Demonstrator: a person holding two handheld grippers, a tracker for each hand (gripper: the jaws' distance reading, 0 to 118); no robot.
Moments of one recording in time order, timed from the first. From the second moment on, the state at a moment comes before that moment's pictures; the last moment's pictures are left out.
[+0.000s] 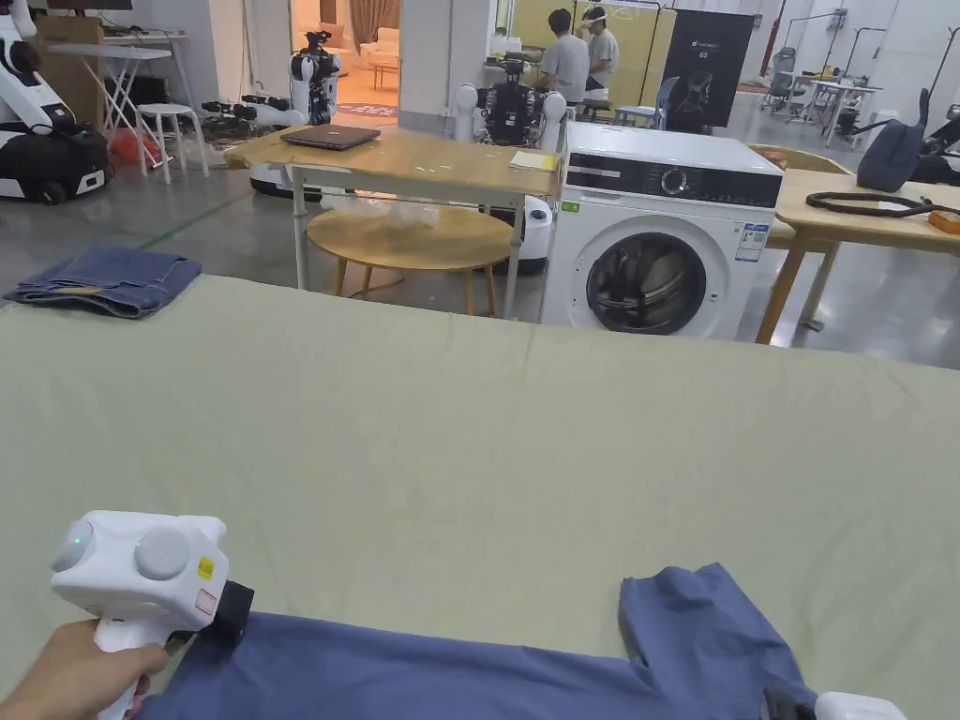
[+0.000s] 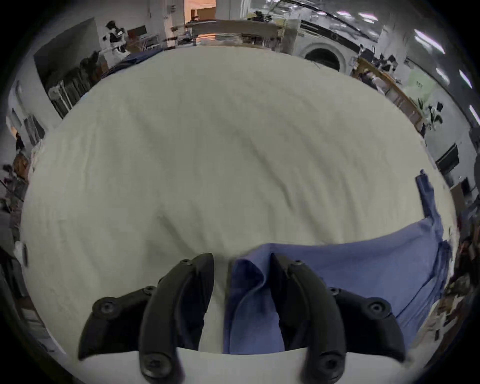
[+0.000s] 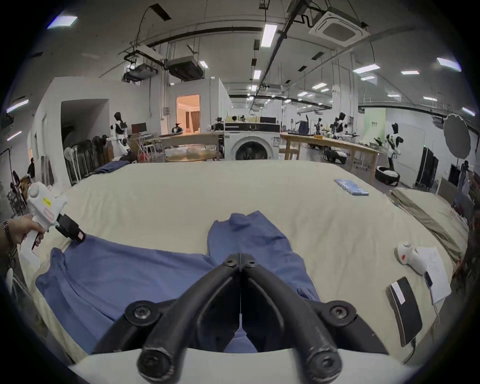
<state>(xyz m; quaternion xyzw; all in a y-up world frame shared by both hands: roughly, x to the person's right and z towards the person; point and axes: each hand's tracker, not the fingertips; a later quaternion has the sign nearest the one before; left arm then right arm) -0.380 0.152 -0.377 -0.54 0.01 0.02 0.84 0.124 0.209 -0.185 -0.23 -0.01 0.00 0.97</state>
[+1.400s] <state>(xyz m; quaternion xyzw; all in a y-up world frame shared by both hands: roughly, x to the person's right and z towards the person) -0.388 0.206 -0.304 -0.42 -0.02 0.09 0.90 0.220 0.207 -0.364 -0.45 0.00 -0.02 0.89</state>
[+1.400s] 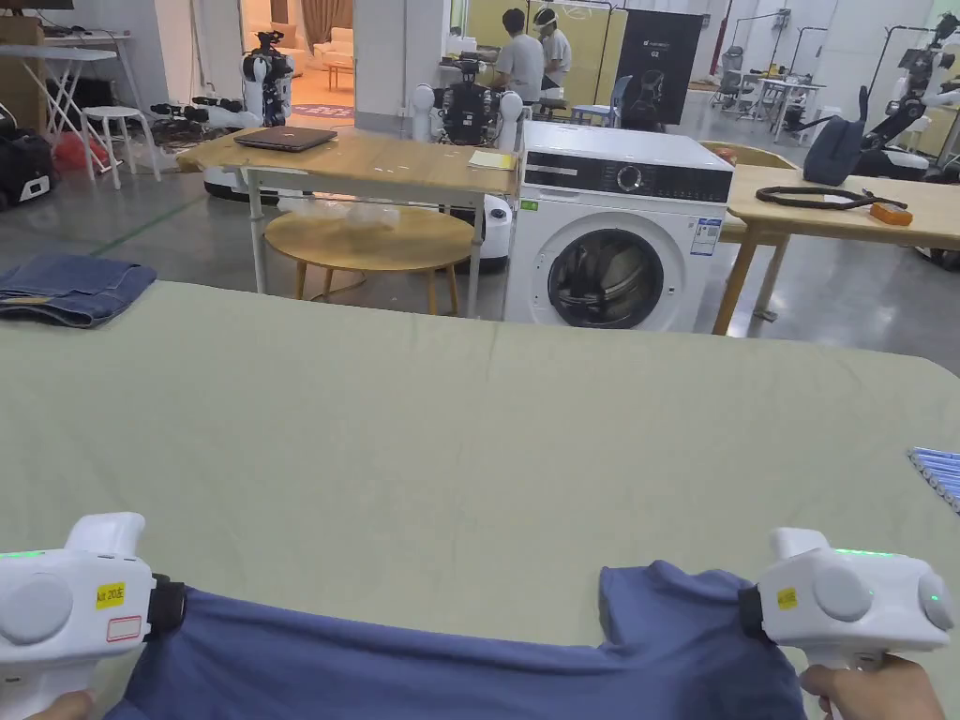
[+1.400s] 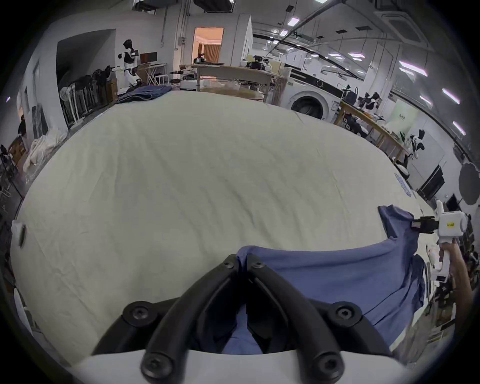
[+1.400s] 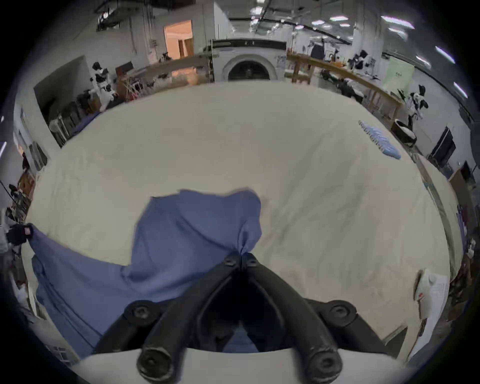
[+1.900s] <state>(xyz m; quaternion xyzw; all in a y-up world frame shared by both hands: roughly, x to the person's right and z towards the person) -0.402 0.233 -0.202 -0.37 -0.06 0.09 0.92 0.231 0.278 -0.183 -0.36 0.00 0.00 0.93</state>
